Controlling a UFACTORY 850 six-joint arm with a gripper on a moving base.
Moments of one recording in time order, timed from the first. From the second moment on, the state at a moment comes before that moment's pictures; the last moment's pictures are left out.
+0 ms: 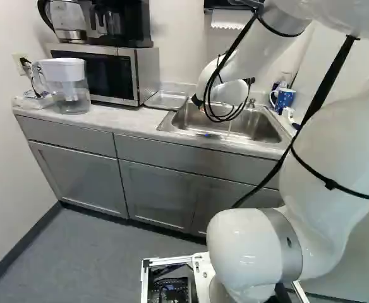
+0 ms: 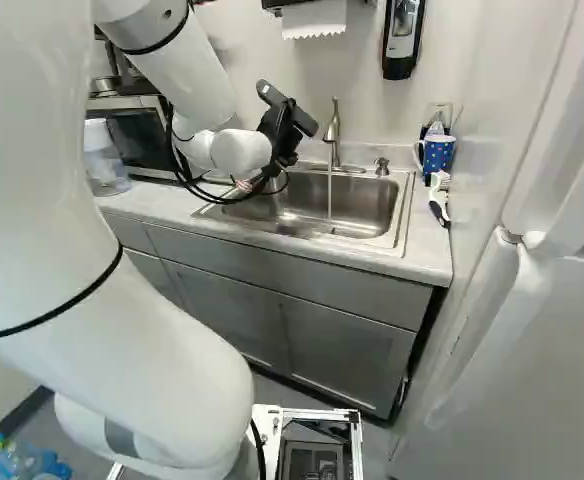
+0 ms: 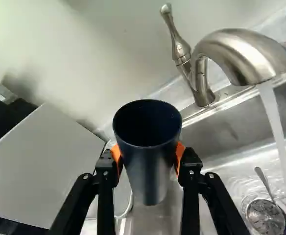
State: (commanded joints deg) arm -4.0 2.5 -41.5 0.6 32.9 34.3
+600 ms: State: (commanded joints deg) arm -4.0 2.5 -41.5 0.6 32.9 16.2
